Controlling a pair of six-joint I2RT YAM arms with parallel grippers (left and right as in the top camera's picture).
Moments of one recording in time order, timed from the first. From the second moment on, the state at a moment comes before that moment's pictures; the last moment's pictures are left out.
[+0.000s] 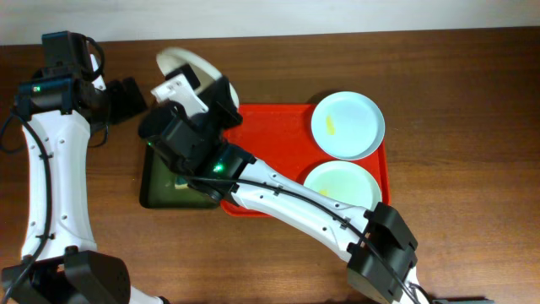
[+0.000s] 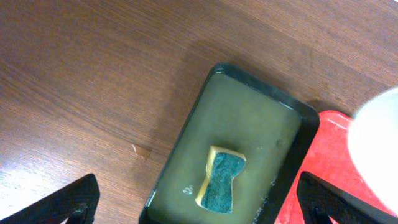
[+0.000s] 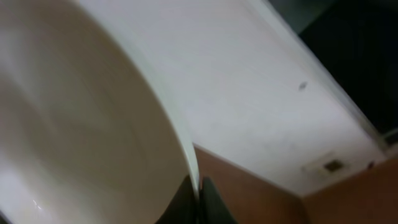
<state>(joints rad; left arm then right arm) 0.16 1.71 1.76 -1.16 0.00 -0.28 1.00 2.07 1.89 -0.35 1.19 -0.19</state>
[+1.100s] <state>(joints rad) 0.16 1.71 1.76 -1.16 0.00 -0.28 -0.47 2.07 1.89 -1.43 -0.33 0.41</state>
